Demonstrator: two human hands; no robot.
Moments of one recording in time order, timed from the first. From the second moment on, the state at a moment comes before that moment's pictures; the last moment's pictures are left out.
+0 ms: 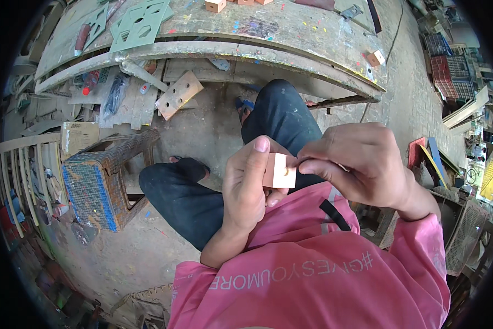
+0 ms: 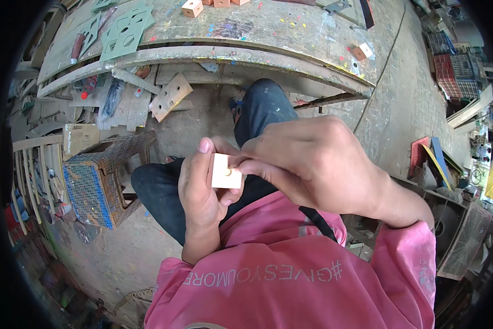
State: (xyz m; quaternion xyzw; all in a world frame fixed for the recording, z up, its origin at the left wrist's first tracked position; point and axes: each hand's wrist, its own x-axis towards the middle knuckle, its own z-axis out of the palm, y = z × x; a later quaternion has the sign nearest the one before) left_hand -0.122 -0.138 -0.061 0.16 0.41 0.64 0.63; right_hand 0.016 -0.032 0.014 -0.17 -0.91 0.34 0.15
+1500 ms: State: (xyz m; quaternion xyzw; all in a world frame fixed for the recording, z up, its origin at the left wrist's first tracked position) left_hand -0.113 -0.117 -0.109 0.18 0.17 0.76 0.60; right_hand 0.064 -0.054 -0.009 -0.43 -0.55 0.68 0.20
